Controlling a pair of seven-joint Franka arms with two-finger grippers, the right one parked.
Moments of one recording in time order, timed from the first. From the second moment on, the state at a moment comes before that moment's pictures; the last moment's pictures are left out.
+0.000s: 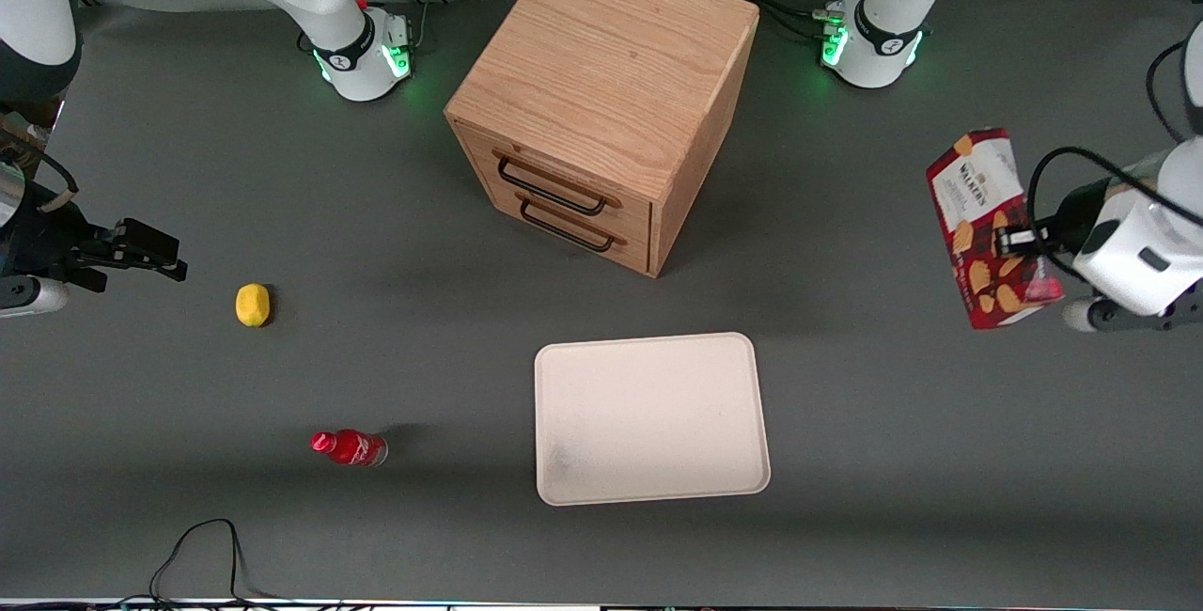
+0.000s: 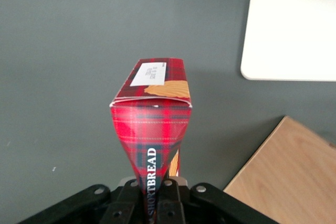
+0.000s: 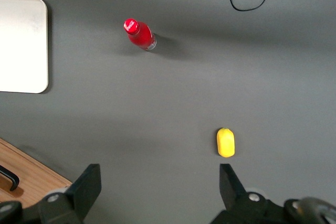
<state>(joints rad) 0.08 0.37 -0.26 -1.19 0.01 1.38 -0.25</state>
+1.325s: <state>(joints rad) -0.24 0.90 -0.22 -0.90 0.06 1.89 -0.51</state>
